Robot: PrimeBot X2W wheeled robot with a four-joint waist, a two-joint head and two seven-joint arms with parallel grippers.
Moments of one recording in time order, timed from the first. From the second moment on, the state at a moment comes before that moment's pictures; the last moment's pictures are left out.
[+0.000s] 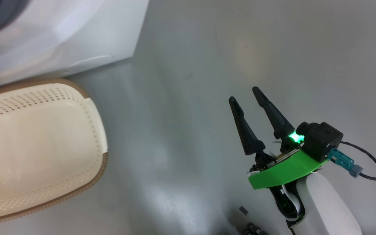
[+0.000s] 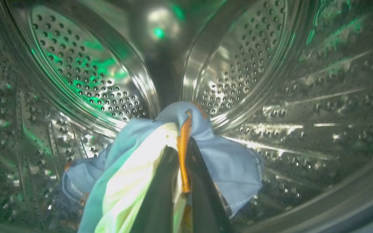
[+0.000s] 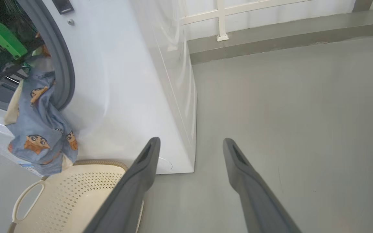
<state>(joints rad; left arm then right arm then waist) -1.29 0.38 -0.15 0.93 -0.43 -0.05 -0.26 -0.37 -0.06 0.28 0.11 0.38 0.13 -0.26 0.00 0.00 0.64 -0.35</state>
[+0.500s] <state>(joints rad) -1.30 0.35 -0.02 0.84 -0.32 -0.05 -0.26 -0.39 -0.05 0.28 0.11 0.38 0.13 -0.26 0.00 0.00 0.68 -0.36</state>
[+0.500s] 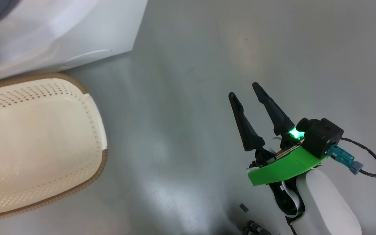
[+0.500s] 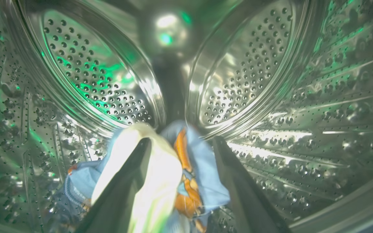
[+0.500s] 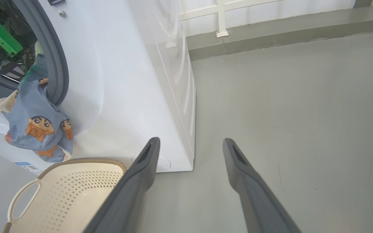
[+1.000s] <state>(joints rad) -1.20 0.31 -0.01 0.87 -0.30 -0.11 -0.26 -0.41 -0.06 0.25 0.12 0.37 0.13 -0.26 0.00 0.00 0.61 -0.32</state>
